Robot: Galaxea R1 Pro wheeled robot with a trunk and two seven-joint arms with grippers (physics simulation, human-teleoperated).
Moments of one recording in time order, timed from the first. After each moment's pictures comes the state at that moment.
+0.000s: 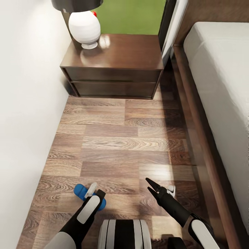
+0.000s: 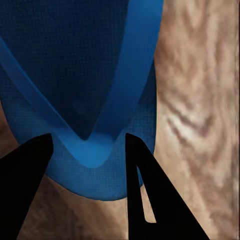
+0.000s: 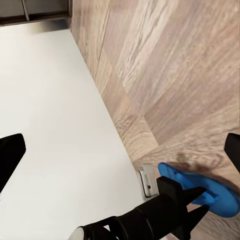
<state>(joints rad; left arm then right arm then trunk) -0.52 -0.11 -0.30 -0.79 1.25 -0.06 0.68 -0.11 -0.14 0.13 -1.46 -1.28 0.49 0.34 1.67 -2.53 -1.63</state>
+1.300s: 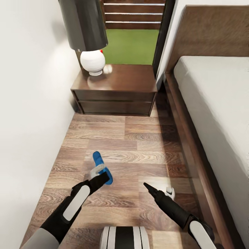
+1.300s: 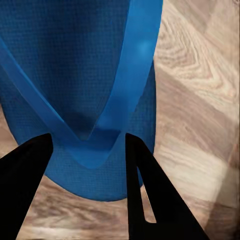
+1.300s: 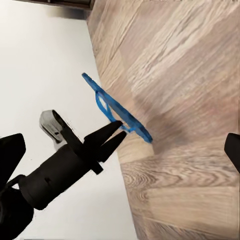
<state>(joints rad) -0.52 0.05 -0.38 -1.13 1.02 0.39 0.31 -0.11 -0.13 0.13 -1.45 -1.12 0.49 0.33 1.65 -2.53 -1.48</state>
